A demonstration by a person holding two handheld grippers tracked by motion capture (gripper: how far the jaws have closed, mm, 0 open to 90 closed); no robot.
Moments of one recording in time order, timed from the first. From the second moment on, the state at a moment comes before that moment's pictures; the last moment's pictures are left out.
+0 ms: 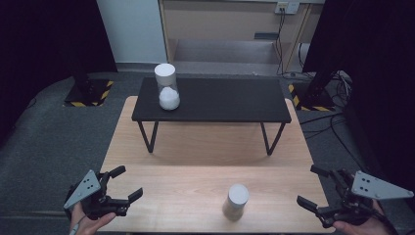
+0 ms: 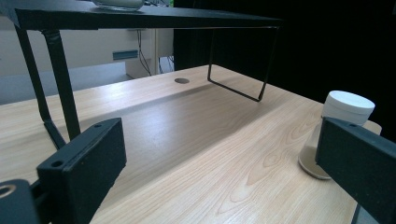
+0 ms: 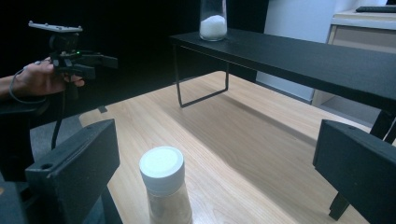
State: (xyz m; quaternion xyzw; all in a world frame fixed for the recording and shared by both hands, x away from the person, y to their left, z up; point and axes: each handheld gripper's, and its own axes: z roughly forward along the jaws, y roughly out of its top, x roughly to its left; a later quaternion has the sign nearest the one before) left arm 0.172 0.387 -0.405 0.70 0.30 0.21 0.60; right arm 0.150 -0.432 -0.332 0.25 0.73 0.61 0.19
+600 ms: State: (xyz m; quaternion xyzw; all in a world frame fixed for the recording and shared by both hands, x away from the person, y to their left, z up) left arm 0.172 0.386 -0.404 0.71 0.30 0.21 0.60; right arm 0.169 -0.410 -0.309 0.23 0.77 0.58 0.17
